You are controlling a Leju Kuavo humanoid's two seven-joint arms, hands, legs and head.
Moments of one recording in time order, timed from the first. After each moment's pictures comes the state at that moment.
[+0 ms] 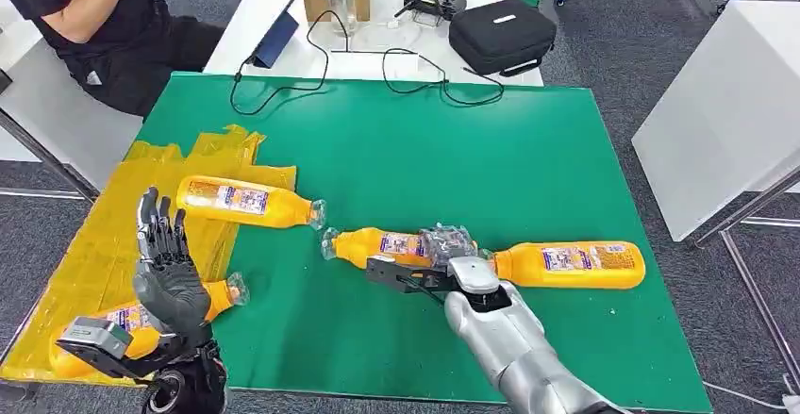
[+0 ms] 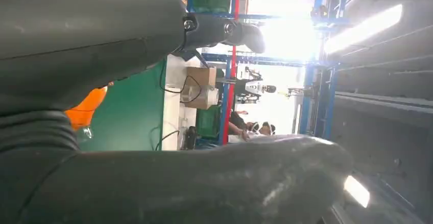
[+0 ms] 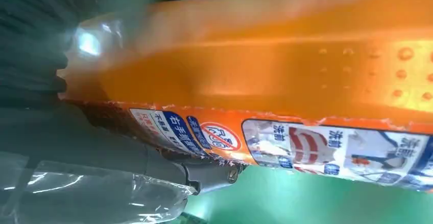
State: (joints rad) left arm 0.13 -0.07 -0.13 -1.71 0.13 0.14 -0.64; right arm -0.55 0.24 0.47 -0.63 1.27 0.06 0.15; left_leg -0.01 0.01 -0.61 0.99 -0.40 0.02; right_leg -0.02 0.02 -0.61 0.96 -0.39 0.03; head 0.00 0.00
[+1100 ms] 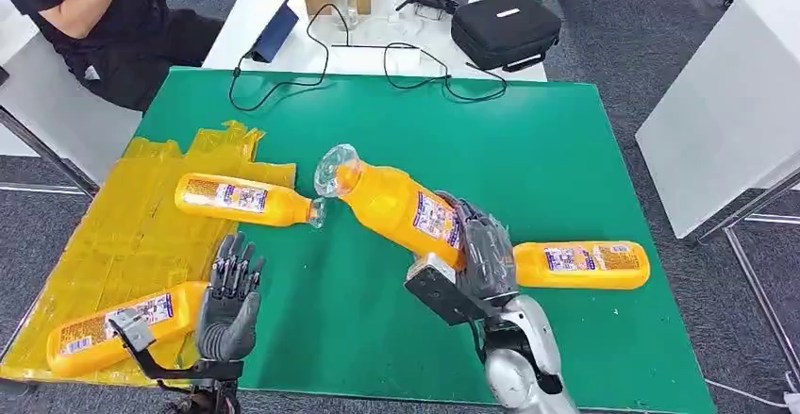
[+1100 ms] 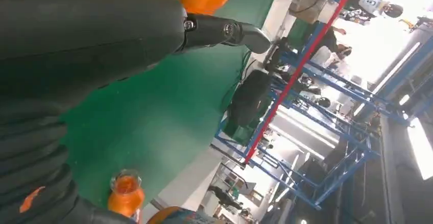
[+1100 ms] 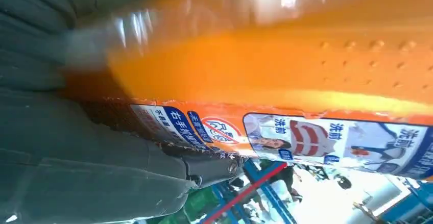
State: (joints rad) left arm 0.19 -0.05 -0.16 -1.52 0.51 -0.26 -0.46; right arm -0.11 0.11 0.46 -1.57 0.79 -0.29 -0.09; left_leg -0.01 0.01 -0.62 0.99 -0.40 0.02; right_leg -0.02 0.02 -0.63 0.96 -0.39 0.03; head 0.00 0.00
